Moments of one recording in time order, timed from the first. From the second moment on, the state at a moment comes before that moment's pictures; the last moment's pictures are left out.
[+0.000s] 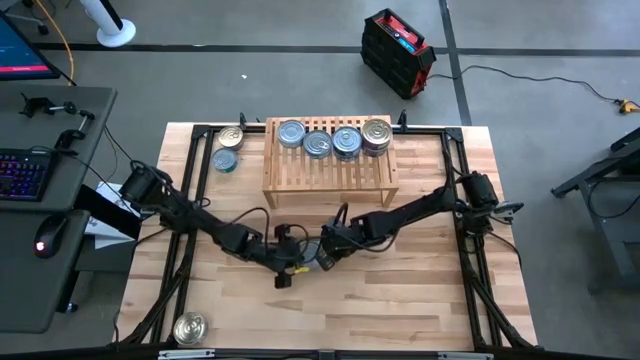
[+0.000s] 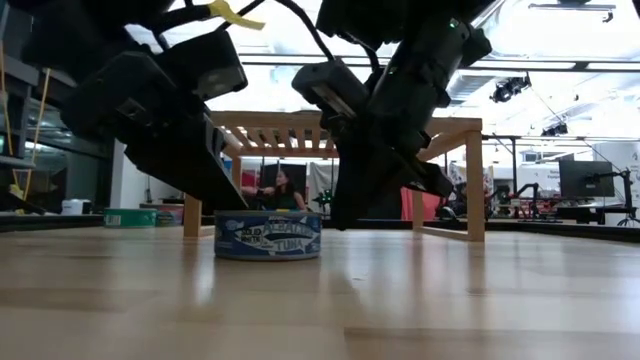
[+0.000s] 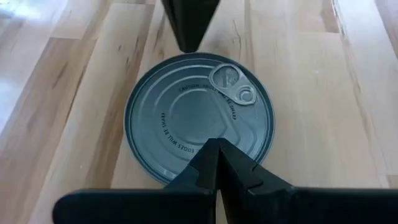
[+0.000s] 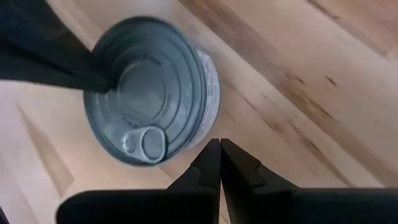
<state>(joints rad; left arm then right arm) -0.42 1.71 0.74 0.10 -0.32 -0.37 0.21 1.96 1.24 -0.33 0.03 1.06</state>
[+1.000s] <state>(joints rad) -0.46 1.71 0.73 0.12 -0.32 -0.34 0.24 1.96 1.28 -0.19 -0.04 1.10</state>
